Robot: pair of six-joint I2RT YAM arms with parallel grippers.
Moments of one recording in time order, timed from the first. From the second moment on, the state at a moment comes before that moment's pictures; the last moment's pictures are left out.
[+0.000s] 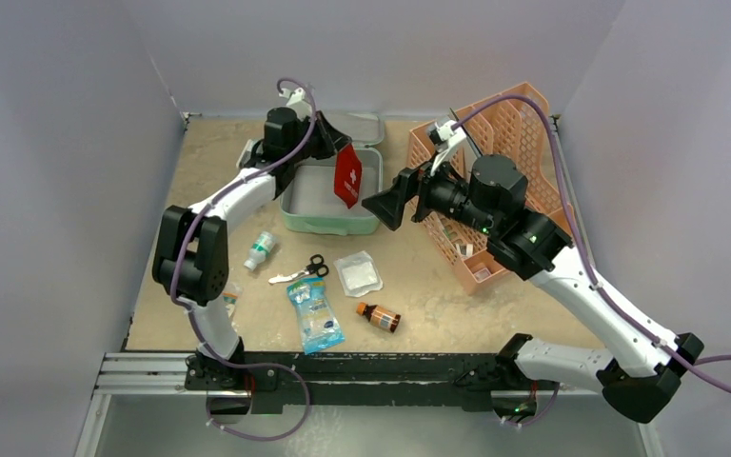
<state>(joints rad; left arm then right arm) -0.31 1.81 1.33 0.25 0.36 -0.62 0.75 1.09 1.27 -0.31 -0.20 0.36</state>
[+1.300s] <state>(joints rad) -0.21 1.89 1.45 -0.20 0.31 -0.28 0.75 1.00 1.24 -0.32 -0.19 0.35</state>
